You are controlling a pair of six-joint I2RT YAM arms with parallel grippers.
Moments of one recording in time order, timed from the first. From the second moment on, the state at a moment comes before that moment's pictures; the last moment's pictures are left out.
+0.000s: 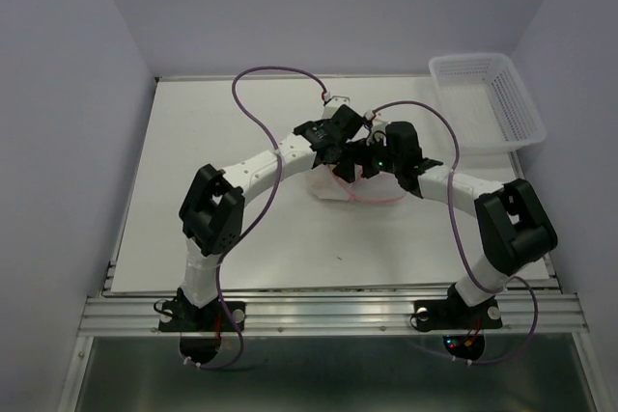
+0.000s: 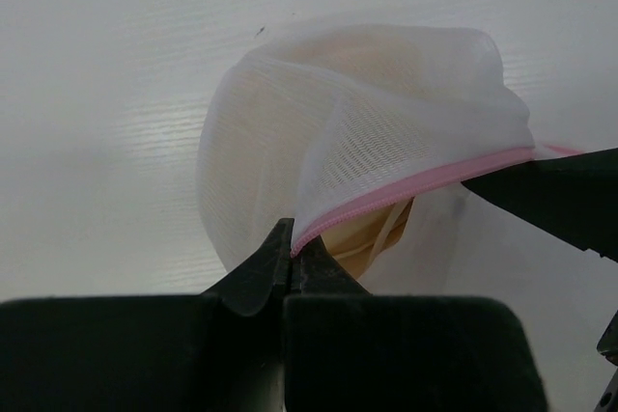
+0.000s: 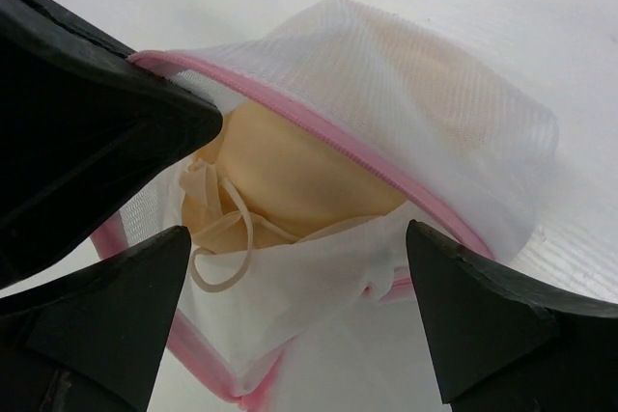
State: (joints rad) left arm -0.82 1.96 1.69 -0.67 -0.46 -0.54; right arm 0.43 1.62 0.91 0.22 -0.42 0.23
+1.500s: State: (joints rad) left arm -0.71 1.74 1.37 -0.30 -0.11 -0.43; right arm 0.48 1.72 0.80 0.69 -0.50 0.02
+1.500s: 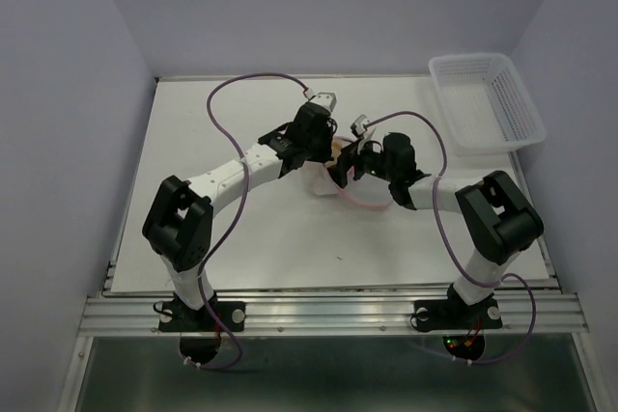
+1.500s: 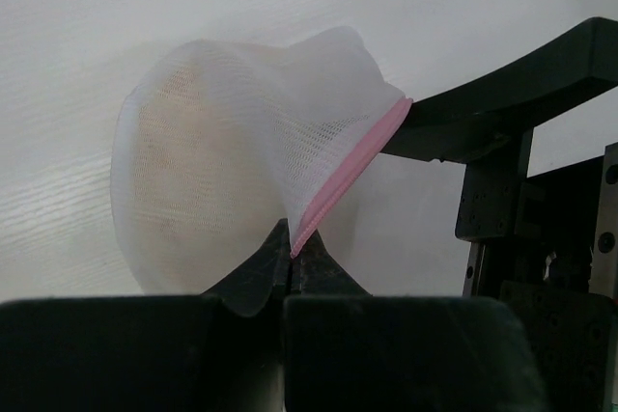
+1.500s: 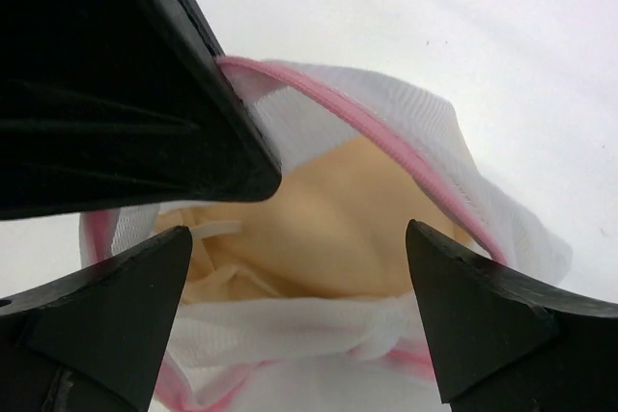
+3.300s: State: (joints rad) left arm -0.61 1.68 1.18 -0.20 -0.06 -0.59; right arm 0.49 1.27 0.57 0.92 -0.53 0.21
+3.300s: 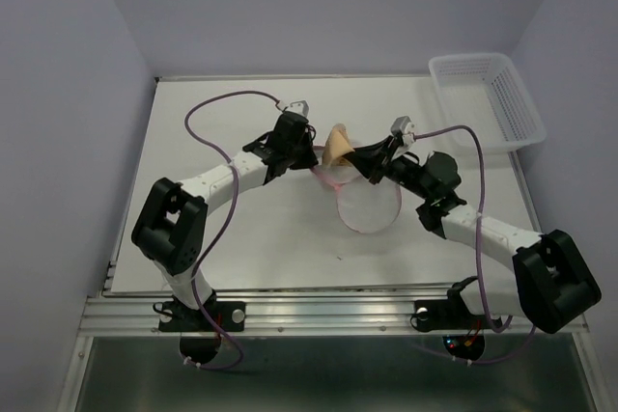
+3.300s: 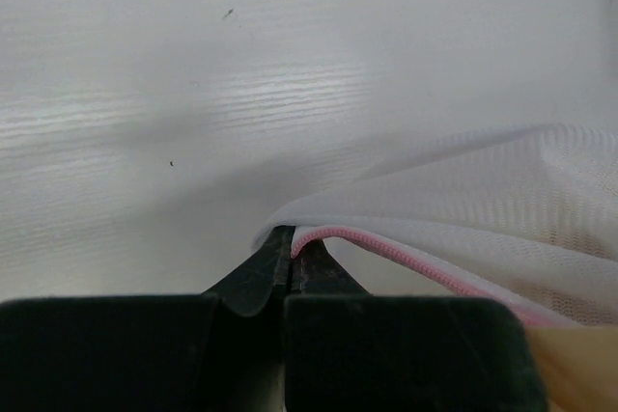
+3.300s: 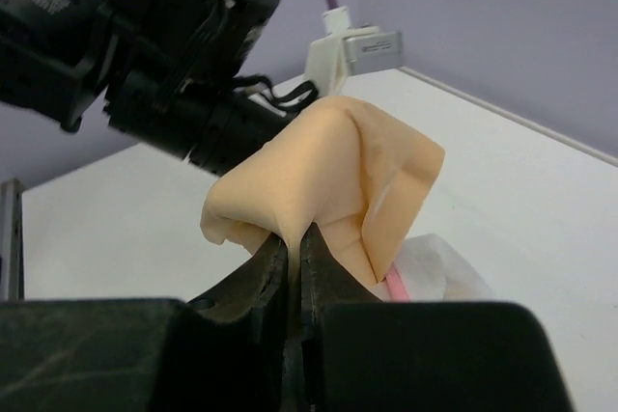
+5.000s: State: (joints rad) left arm -0.61 1.66 1.06 0.00 0.00 -0.65; right arm 0.45 1.47 0.94 1.08 0.19 0.82
